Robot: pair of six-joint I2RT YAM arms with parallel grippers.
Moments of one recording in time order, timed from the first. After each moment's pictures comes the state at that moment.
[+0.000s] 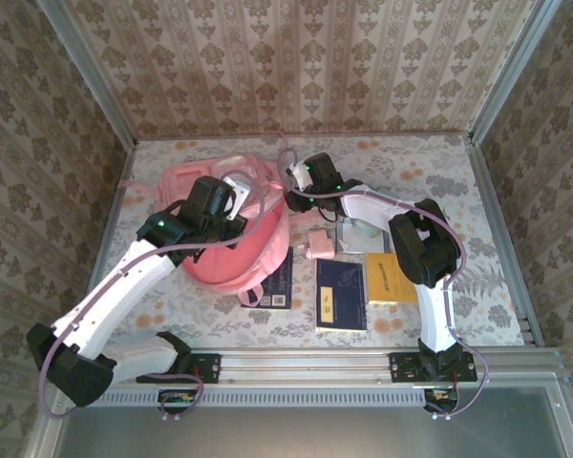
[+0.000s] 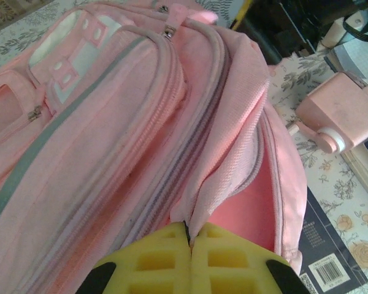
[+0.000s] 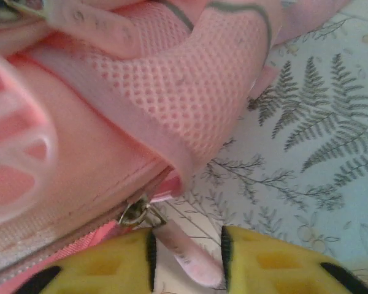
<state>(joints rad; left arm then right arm) -0.65 1.17 1.20 -0.87 -0.15 -0.01 0.50 2.07 1.49 -0.17 -0.17 0.01</state>
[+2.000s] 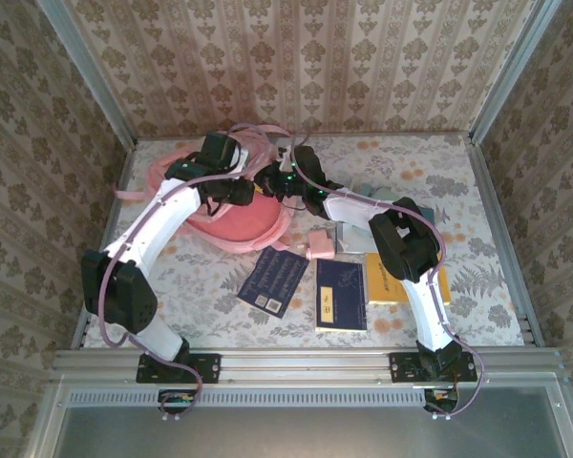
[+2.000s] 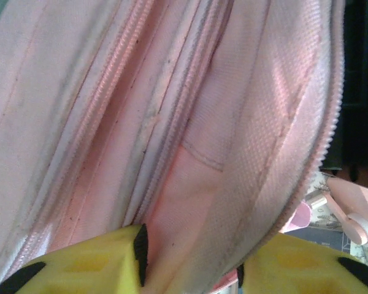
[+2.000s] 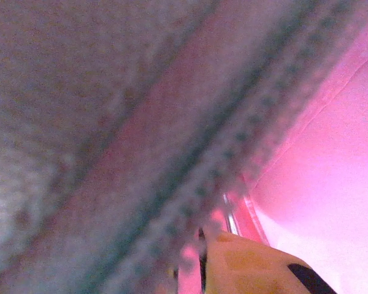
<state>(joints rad) -0.44 1.61 1.49 -0.86 0.01 -0.10 0.57 2.21 1.61 0.37 -0.55 1.28</state>
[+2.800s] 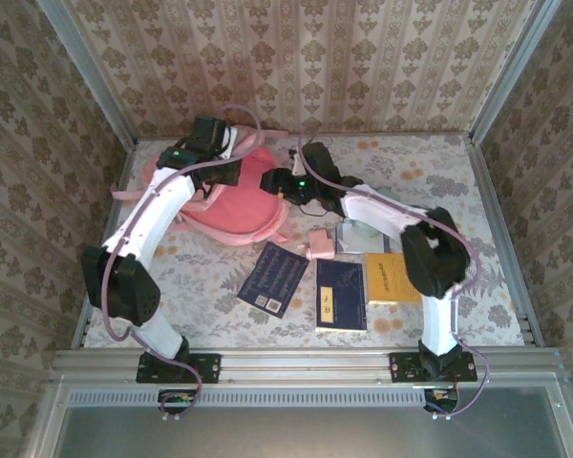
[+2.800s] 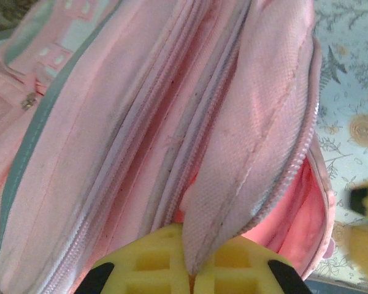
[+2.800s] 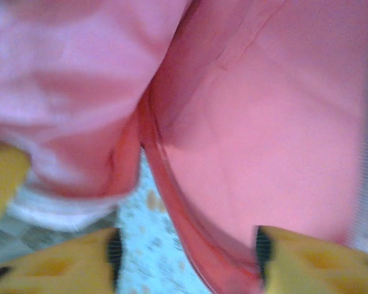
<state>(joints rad) -0.38 1.64 1.63 -0.84 -0.08 -0.07 0.56 1.92 1.48 -0.11 -0.38 0.81</state>
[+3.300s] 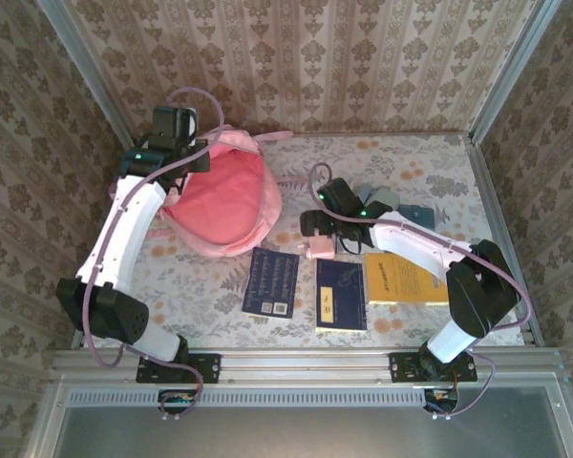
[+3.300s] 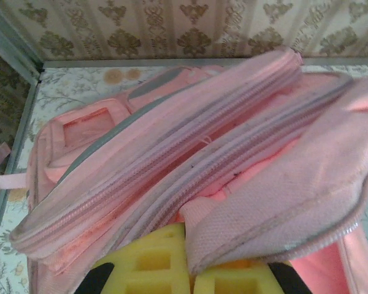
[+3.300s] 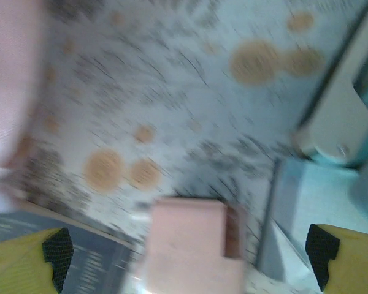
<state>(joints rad) -0.29 1.51 1.67 -0.87 -0.18 -0.18 0.59 1.60 1.12 -0.46 0.15 0.48</state>
